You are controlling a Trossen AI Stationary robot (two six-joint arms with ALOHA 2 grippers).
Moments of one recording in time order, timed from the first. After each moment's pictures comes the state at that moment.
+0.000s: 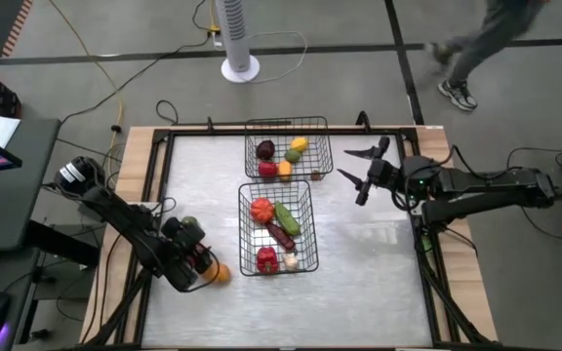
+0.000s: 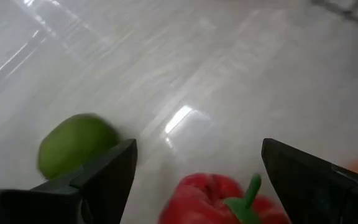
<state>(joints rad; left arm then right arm) -0.74 1.37 0.67 -0.90 -0.59 -1.51 -0.01 0.80 0.69 -0.01 0.47 -0.32</state>
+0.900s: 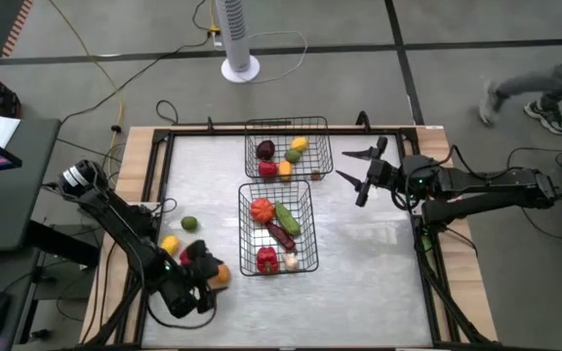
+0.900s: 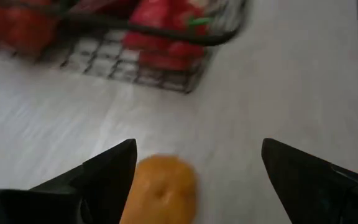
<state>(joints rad) -0.82 1.43 0.88 -0.55 -0.59 -1.01 -0.03 0.81 0.69 0.01 0.42 -0.31</state>
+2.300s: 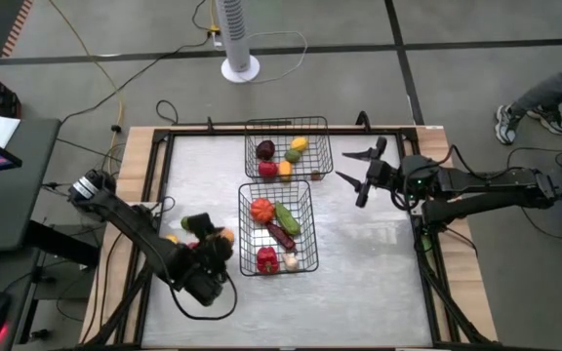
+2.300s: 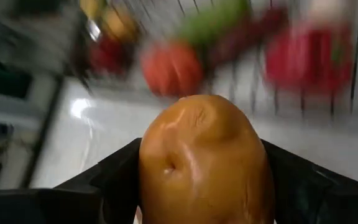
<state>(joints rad) -0.65 1.59 1.29 -1.25 -0.74 -0.84 -0.03 0.81 0.69 -0.02 0.42 -0.30</state>
